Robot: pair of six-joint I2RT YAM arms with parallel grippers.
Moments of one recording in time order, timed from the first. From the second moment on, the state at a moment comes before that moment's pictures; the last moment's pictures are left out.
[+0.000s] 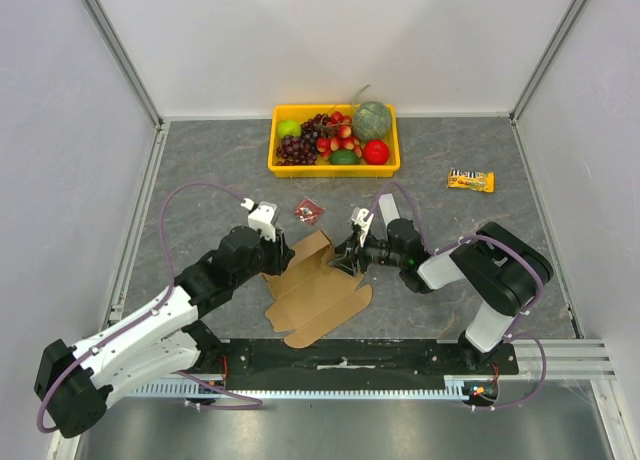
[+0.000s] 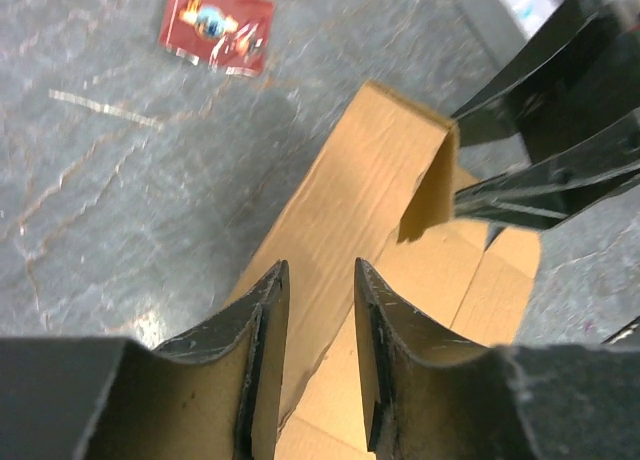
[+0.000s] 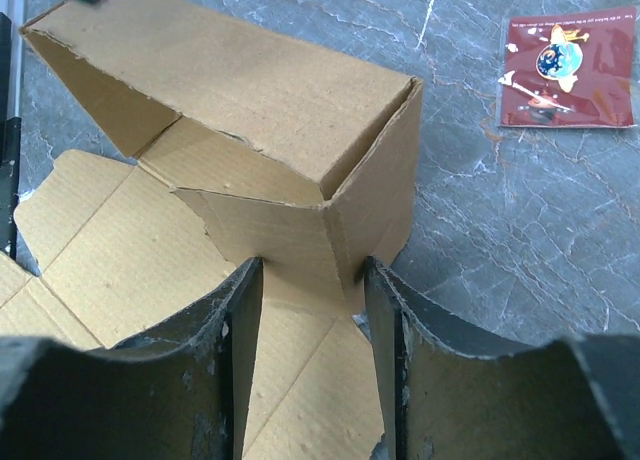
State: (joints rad) left arm -0.75 0.84 0.55 -0.20 -0.12 -0.36; right arm 0.66 1.71 0.44 0.98 -0.61 0.05
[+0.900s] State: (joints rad) left arm -0.75 0.80 0.48 -0.26 -0.17 -0.39; right arm 0.72 1.77 0.53 0.97 -0.66 0.05
